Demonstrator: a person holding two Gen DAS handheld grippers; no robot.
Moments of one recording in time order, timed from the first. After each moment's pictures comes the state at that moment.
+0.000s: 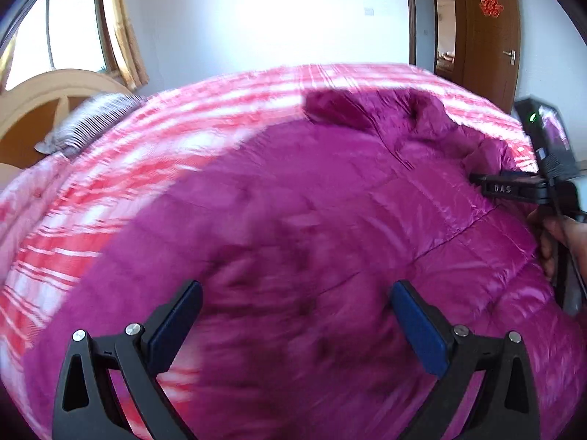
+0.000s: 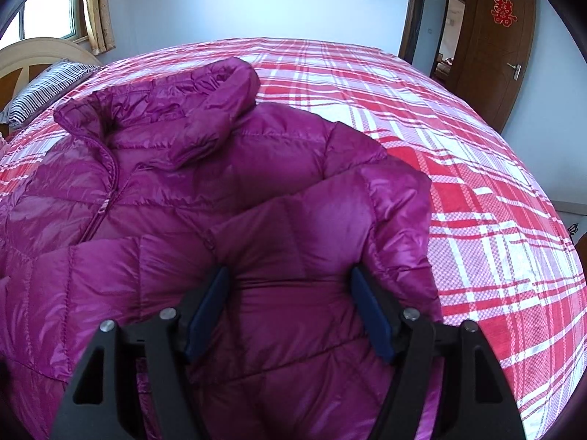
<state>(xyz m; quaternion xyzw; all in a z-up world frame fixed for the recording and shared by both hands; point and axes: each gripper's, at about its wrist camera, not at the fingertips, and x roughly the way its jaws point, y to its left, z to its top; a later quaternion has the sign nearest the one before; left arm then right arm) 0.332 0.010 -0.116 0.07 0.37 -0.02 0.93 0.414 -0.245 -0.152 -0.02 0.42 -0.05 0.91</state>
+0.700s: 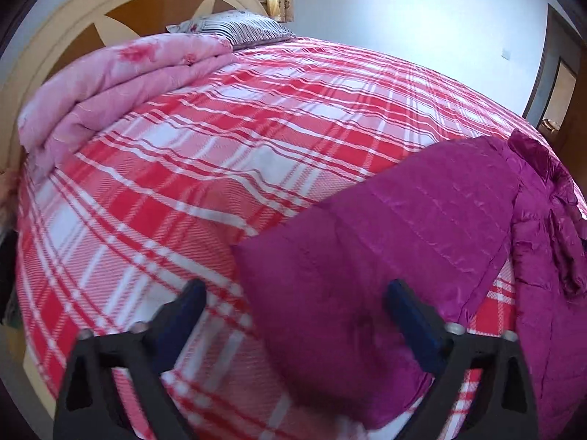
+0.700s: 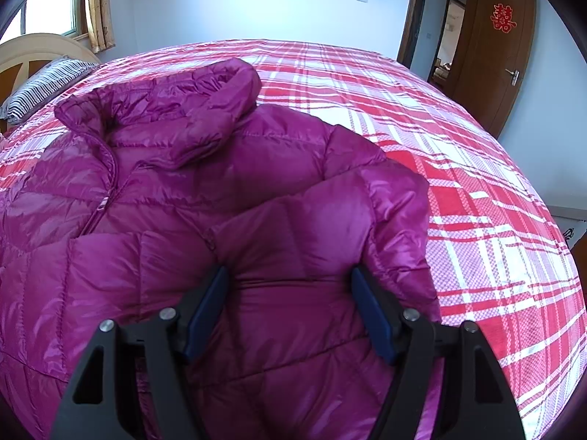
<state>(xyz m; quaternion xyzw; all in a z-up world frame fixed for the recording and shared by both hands) 0.250 0.270 -0.153 -0.10 0.41 0.15 0.89 0.414 -0.240 -0.154 -0.03 0.41 -0.06 0.91</state>
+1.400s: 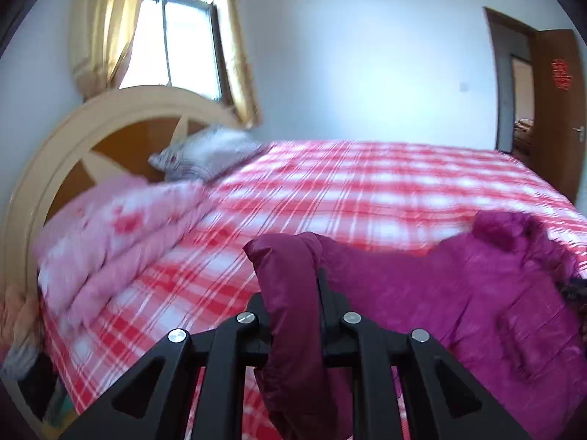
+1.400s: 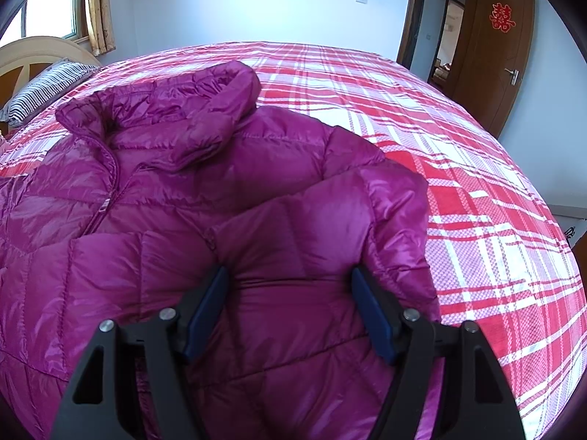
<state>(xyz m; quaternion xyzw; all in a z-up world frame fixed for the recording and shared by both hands) 0.282 0.217 0.014 0.03 0.24 0.12 0.96 0.410 -0.241 -0.154 -0.03 0.40 -0.06 0.91</state>
